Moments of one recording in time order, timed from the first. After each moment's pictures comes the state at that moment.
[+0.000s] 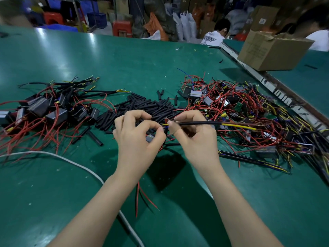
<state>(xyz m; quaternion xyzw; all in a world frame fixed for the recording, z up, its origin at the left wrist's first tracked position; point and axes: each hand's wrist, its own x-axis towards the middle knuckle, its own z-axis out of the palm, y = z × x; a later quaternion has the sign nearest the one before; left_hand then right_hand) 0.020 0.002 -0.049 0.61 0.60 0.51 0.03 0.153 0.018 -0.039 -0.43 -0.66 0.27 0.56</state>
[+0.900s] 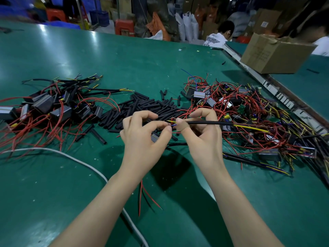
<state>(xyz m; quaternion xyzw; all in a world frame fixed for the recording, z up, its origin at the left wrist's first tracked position) 0.021 0.001 -0.044 0.61 0.61 0.50 0.10 0.152 0.016 -0.036 -0.44 -0.60 0.32 0.59</state>
